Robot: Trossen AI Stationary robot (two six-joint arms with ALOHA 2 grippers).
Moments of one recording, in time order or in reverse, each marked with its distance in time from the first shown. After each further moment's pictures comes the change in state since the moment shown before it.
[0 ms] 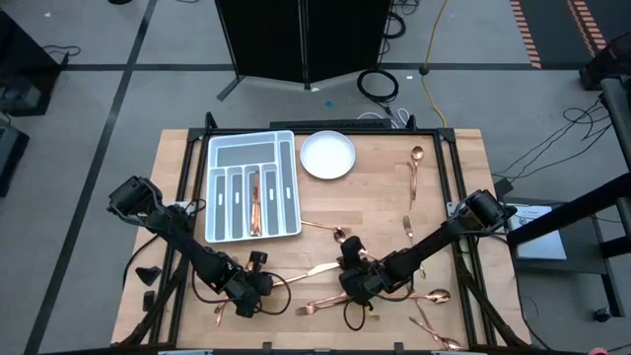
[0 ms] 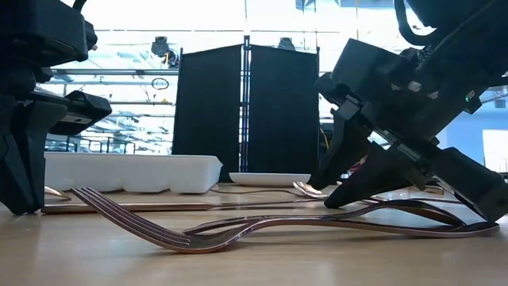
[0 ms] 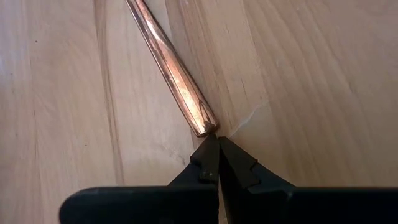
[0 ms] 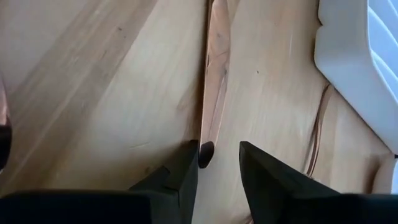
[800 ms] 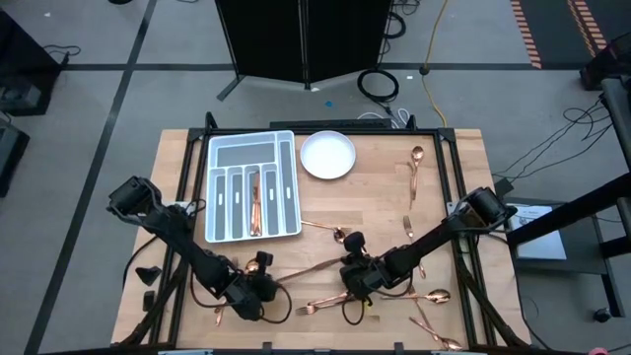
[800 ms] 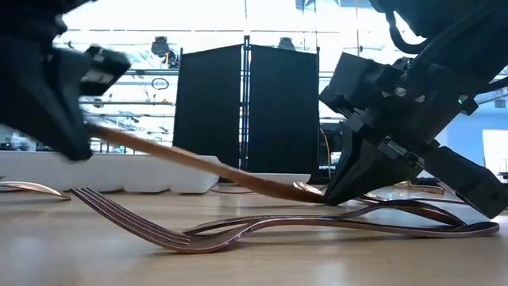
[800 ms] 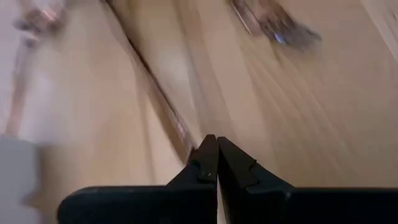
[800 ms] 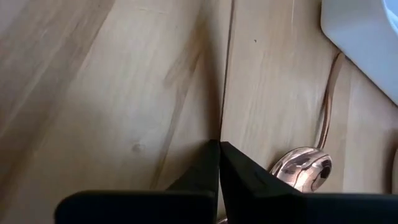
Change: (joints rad) left arm -0.003 -0.002 0.093 0.002 -0.184 0.138; right arm -0.019 -0.052 -0.008 -0.007 -0.038 0.083
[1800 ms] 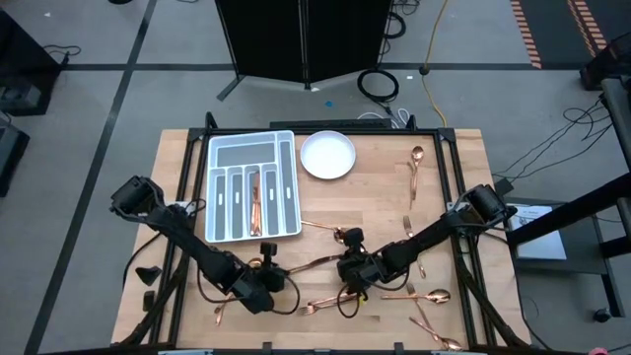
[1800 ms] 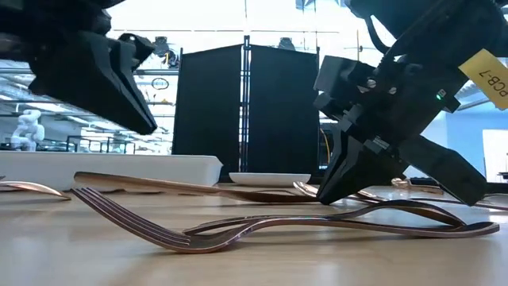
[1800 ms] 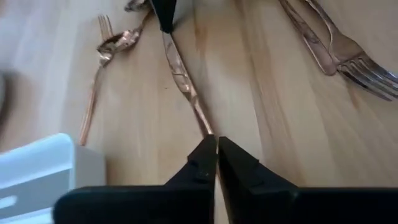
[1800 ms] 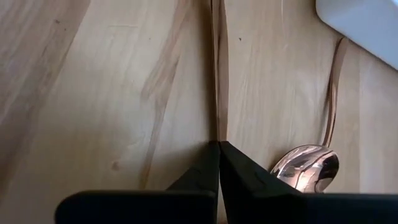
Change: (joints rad) left arm 0.054 0.013 0.046 -0.026 -0.126 0.000; right arm -0.046 -0.007 0.006 0.002 -0.068 0.084
